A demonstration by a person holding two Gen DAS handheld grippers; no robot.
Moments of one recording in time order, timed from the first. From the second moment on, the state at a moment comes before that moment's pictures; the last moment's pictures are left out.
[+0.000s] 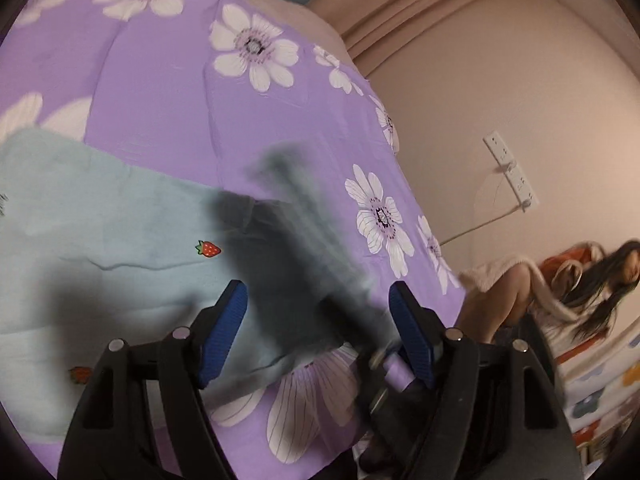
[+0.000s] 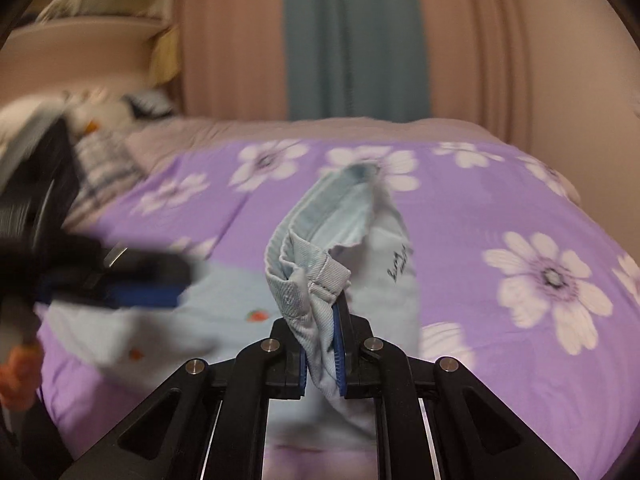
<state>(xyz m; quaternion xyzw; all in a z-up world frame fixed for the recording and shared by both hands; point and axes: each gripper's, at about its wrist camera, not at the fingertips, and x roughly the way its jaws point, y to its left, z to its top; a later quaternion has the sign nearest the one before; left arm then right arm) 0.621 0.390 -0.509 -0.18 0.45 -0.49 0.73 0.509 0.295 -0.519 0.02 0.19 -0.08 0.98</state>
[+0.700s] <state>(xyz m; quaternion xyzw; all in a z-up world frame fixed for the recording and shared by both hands) 0.676 0.489 -0.516 -0.19 0.43 -0.36 0.81 0.567 0.418 -0.540 -0.11 0.22 0.03 0.97</state>
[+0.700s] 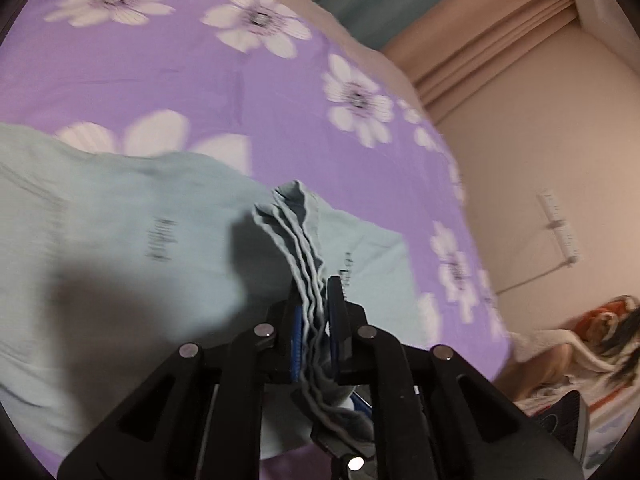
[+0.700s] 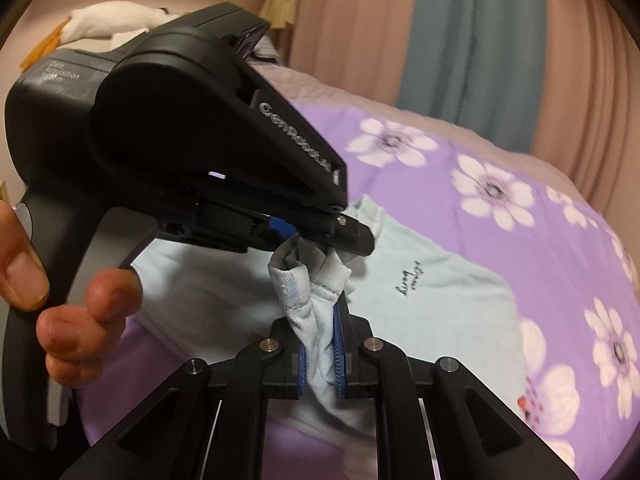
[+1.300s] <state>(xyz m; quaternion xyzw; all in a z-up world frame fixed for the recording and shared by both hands) 0.655 0.521 -0.515 -0.13 0.42 -0.32 0.84 0.566 0.368 -0.537 0.09 0.29 0.14 0.94</state>
